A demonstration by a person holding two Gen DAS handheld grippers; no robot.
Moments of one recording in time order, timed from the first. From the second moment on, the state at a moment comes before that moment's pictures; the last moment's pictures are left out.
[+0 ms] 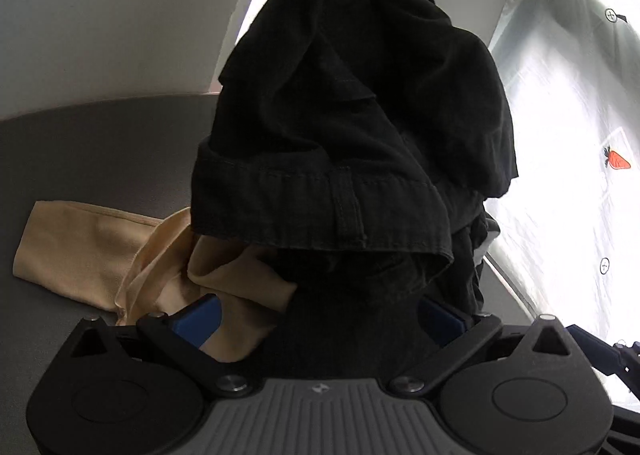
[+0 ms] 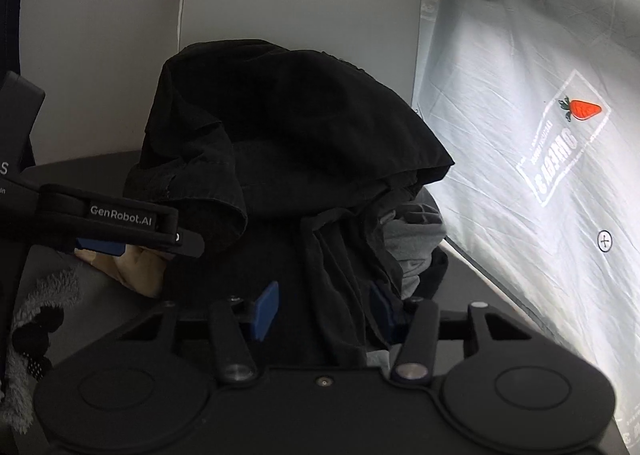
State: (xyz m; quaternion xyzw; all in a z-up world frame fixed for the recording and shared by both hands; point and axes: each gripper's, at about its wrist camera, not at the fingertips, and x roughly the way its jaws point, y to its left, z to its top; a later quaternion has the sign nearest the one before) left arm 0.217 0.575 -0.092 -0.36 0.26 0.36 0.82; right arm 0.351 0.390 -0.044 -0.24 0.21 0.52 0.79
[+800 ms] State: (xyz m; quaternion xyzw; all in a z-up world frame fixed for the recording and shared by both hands) left arm 0.187 0.566 -0.068 -0.35 0.24 0.40 0.81; right arm 0.350 0.478 -0.049 -0.24 0.15 0.61 0.74
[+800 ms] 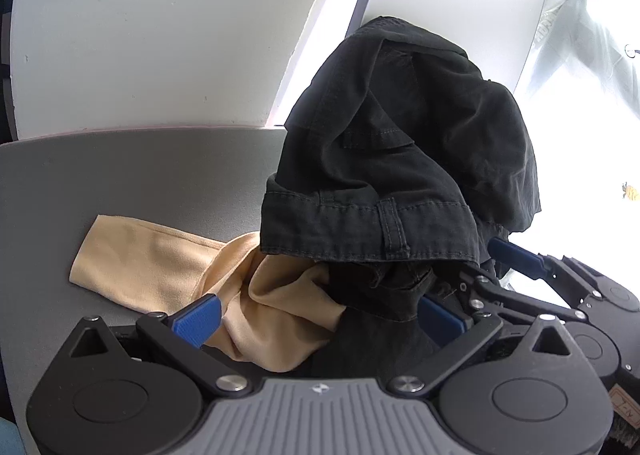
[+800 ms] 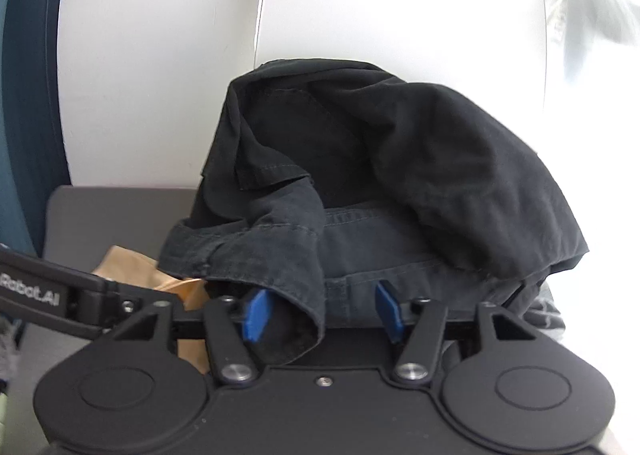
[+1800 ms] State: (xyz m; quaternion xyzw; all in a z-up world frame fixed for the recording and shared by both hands) left arm 0.230 0.363 0.030 -0.20 0.25 0.14 0.94; right arm 0.374 0.047 0.094 -0.31 -0.09 -0.03 0.95
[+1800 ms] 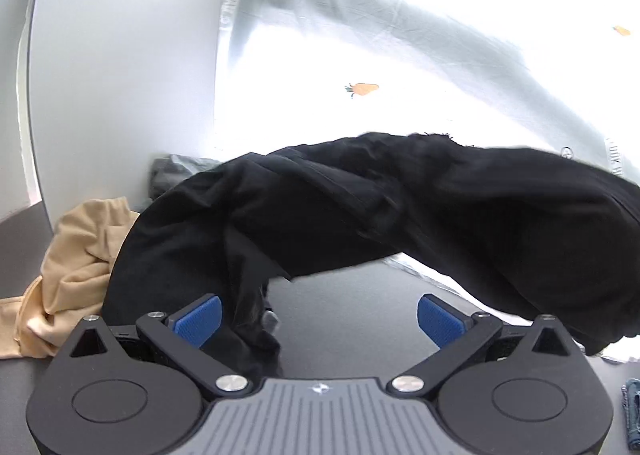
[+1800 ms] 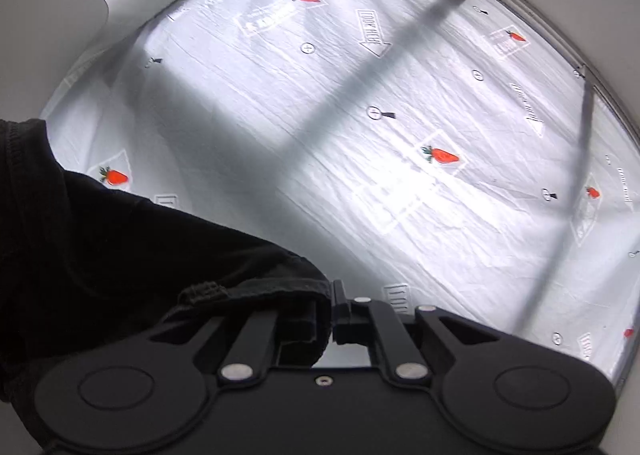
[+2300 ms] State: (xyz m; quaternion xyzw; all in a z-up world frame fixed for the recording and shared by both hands) left arm 0.238 0.214 -0.010 -0.21 0.34 0.05 0.91; right arm 0.273 -0.257 -0.050 -0.01 0.41 -0.17 0.90
